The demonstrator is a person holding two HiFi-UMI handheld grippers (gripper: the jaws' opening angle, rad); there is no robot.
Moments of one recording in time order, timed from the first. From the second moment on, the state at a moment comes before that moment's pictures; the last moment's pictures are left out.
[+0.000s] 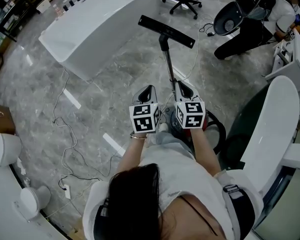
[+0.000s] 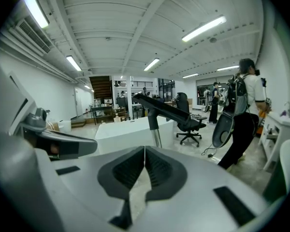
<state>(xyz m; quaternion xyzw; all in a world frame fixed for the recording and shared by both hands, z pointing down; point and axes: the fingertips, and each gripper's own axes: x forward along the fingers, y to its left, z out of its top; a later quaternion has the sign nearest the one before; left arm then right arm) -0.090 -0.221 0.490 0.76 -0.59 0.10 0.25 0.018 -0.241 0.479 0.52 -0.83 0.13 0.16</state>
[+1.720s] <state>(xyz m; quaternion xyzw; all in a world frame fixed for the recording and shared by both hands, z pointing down) -0.040 -0.307 0.493 0.75 -0.61 0.10 0.24 0.056 -0.330 0.480 0.47 -0.86 0.10 0.18</state>
